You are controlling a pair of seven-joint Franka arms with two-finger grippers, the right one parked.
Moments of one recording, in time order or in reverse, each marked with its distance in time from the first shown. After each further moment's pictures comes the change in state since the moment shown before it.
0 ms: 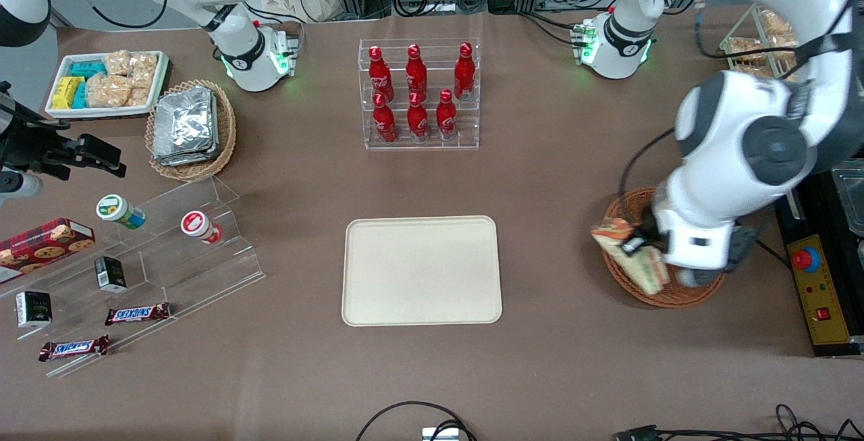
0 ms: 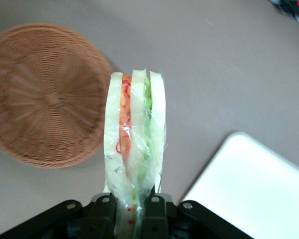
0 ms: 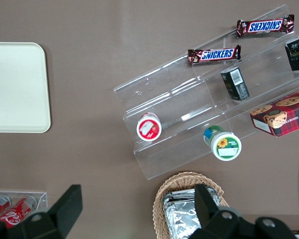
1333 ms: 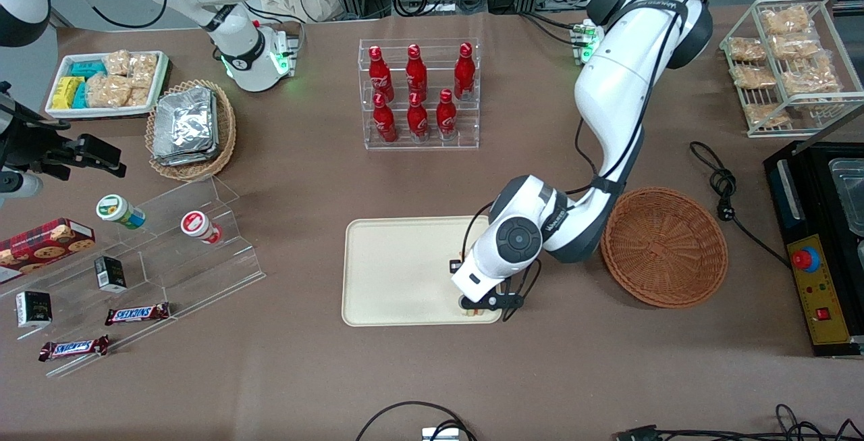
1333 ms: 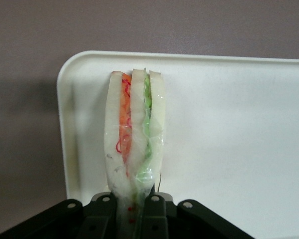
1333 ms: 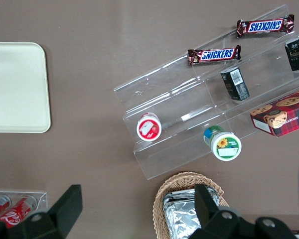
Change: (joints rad) arm -0.257 0.575 -0.043 0.312 0.005 0.294 0.257
